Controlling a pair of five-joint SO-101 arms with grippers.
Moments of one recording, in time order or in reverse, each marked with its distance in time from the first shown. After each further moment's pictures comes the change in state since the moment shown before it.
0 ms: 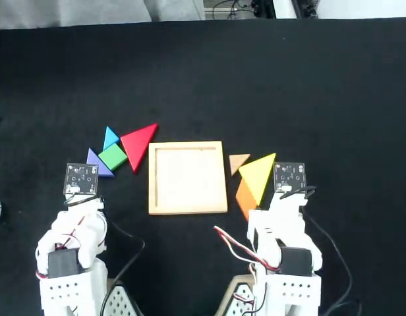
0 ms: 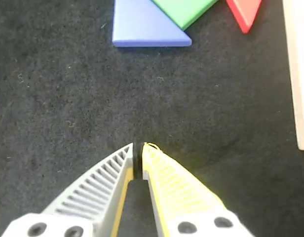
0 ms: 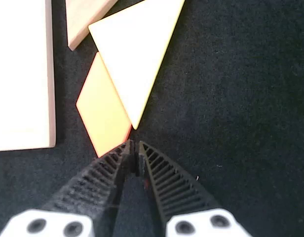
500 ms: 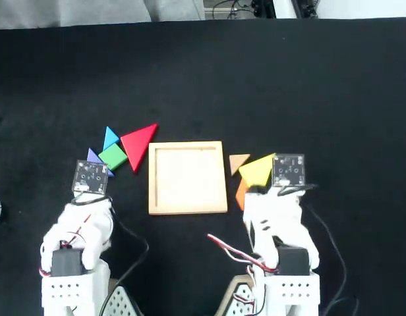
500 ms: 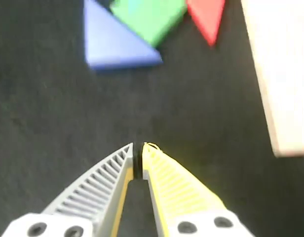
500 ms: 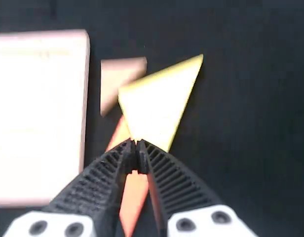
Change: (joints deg) left arm 5.5 0.0 0.0 -3.5 -0.1; right arm -4.0 0.0 0.0 -17.4 -0.1
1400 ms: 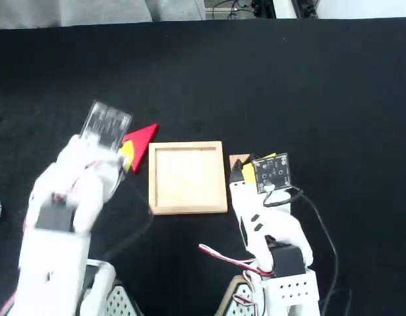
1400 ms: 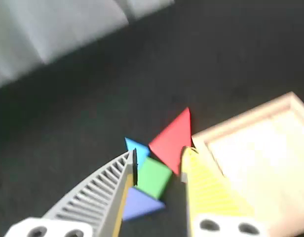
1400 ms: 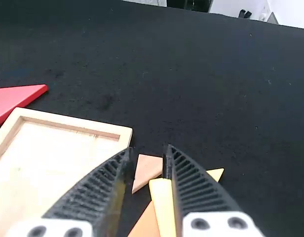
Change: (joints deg) left arm 10.4 40.8 -42.6 -15.4 -8.5; right arm -8.5 0.0 0.0 -13.8 5.5
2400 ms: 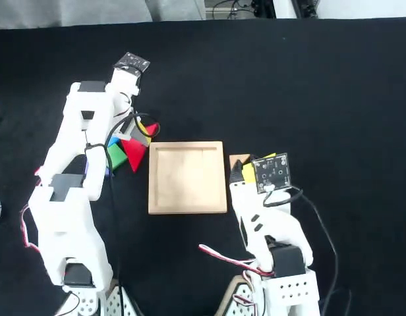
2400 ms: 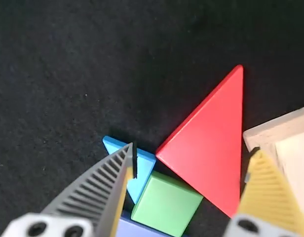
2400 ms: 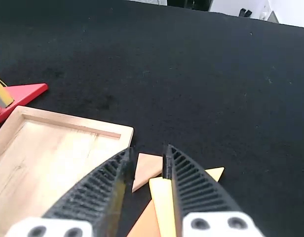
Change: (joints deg) left arm -5.5 89.8 -62.0 11.8 -5.6; right arm 0.0 0.0 0.0 0.3 0.0
